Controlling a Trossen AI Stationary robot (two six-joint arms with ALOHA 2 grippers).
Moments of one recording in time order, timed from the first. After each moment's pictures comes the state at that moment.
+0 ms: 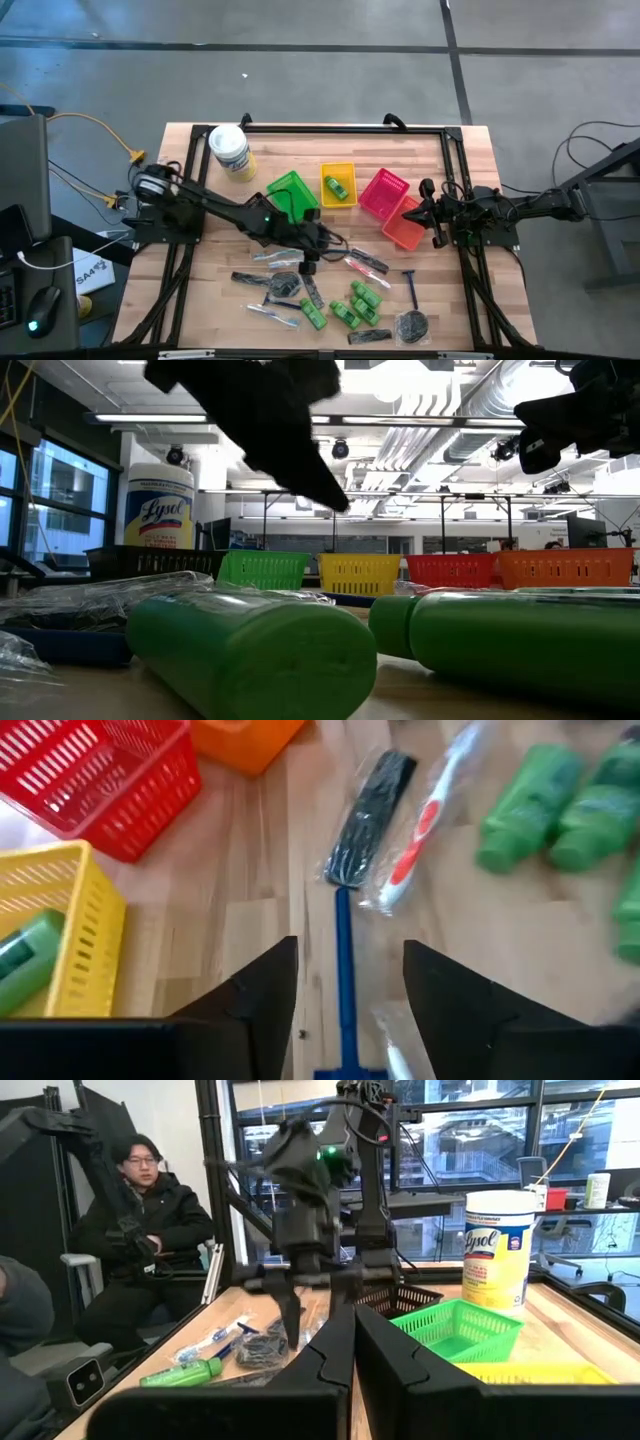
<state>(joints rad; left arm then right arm) -0.23 1.75 1.11 -0.06 -0.21 -0.06 0.08 0.16 0.01 0.27 -0.05 0.06</state>
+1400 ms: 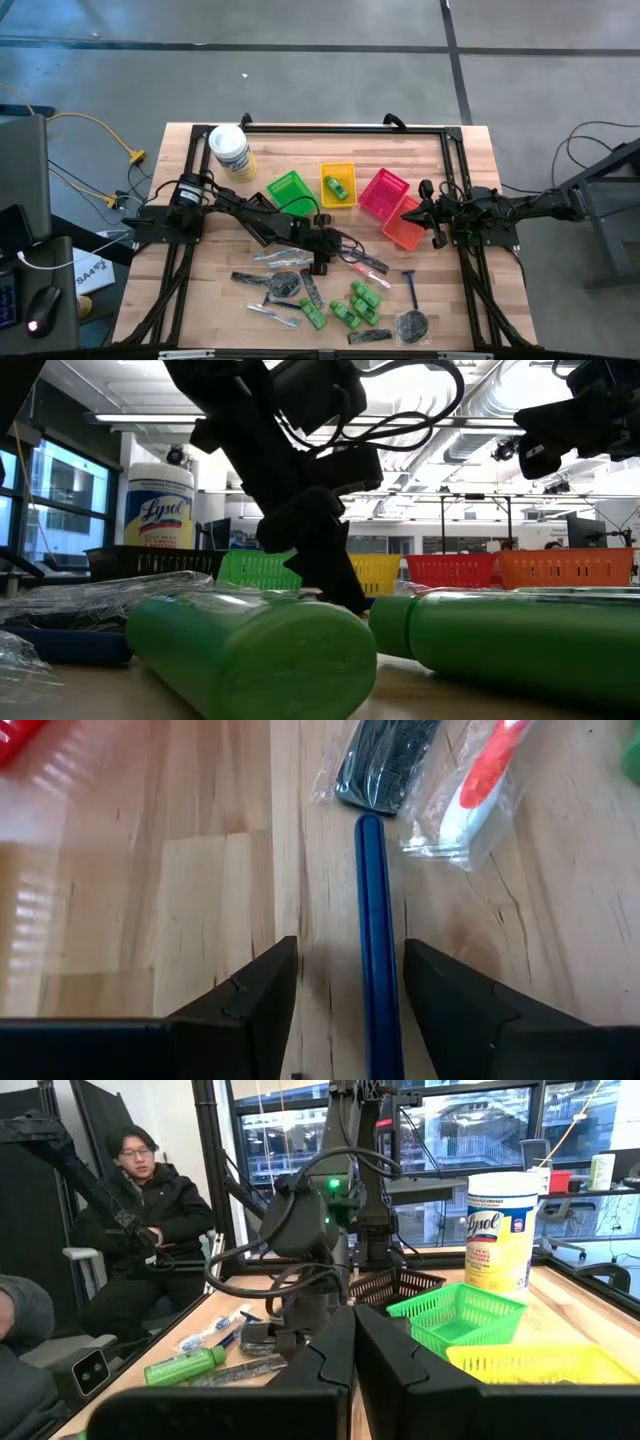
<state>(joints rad) -0.19 2.02 1.24 -0.11 -0.15 -0.06 0.08 0.16 0.01 0.23 -0.05 0.08</state>
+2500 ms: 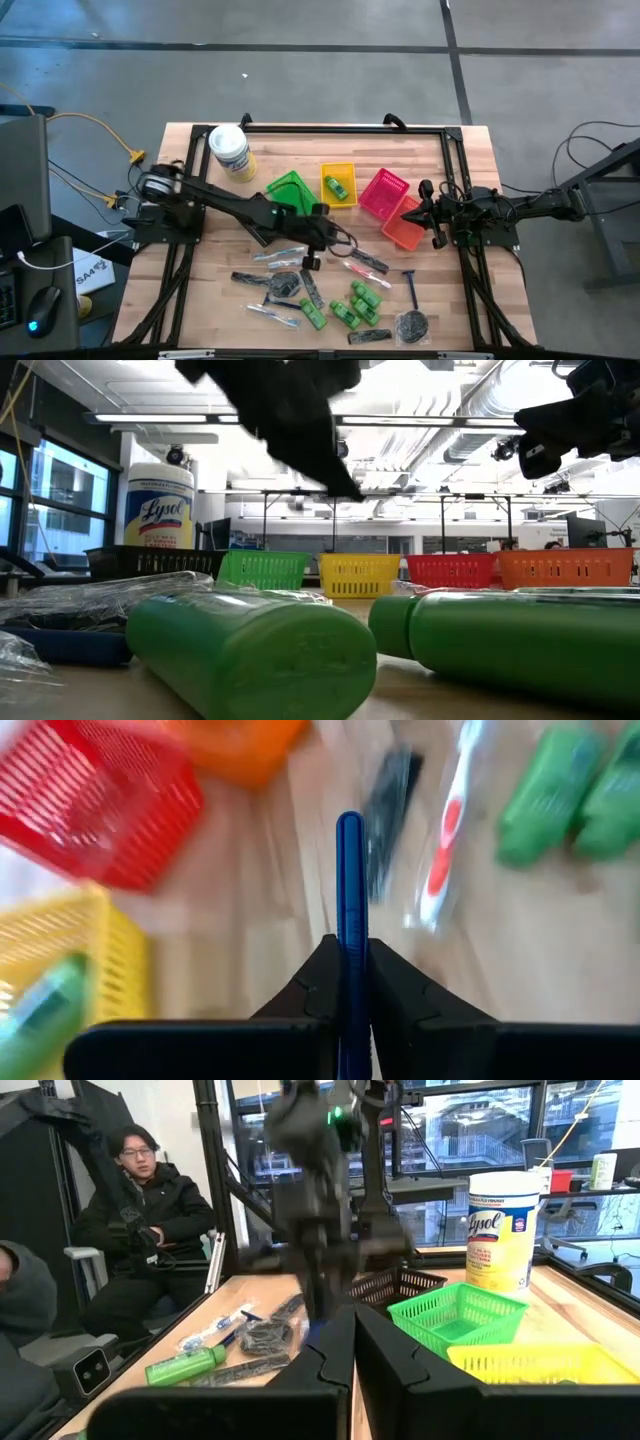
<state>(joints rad) -0.19 1.75 1.23 -0.20 -0.16 0.08 0.08 0.16 0.01 0.23 -0.05 0.08</state>
